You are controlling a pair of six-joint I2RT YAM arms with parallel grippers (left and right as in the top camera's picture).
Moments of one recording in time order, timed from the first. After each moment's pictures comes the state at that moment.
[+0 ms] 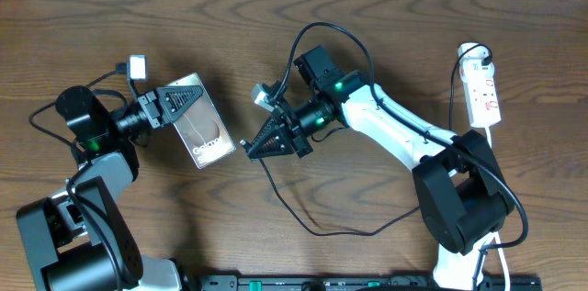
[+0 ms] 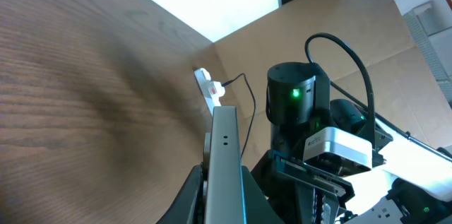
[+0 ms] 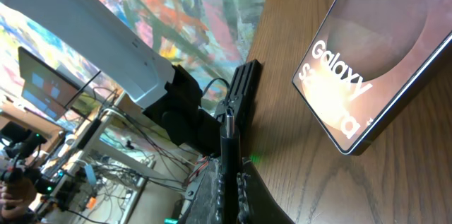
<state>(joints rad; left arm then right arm) 0.40 1.64 0.64 0.83 1.49 -0.90 0.60 1.98 1.41 -0.64 -1.41 -0.51</state>
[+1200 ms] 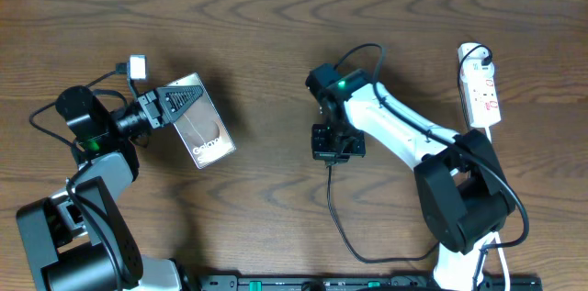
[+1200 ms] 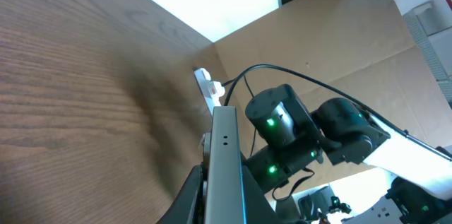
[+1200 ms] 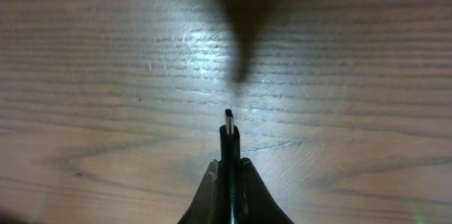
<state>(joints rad) 0.40 1.64 0.64 0.83 1.49 -0.90 0.60 1.98 1.40 -1.09 -0.21 0.60</state>
